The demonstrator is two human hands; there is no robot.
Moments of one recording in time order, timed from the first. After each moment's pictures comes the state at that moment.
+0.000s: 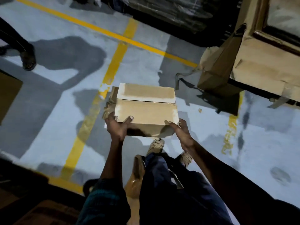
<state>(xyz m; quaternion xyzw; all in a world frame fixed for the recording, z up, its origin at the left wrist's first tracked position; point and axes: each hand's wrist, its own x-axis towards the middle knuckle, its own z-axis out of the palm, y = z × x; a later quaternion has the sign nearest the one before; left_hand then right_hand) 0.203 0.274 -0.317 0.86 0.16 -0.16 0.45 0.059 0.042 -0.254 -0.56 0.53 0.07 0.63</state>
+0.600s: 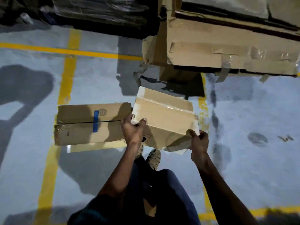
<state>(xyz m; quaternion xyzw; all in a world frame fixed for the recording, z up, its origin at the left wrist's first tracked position) 0.076 0.040 -0.283 0.80 0.01 -0.27 0.53 -0.132 -0.097 -0.271 -0.39 0.74 -0.17 0.53</state>
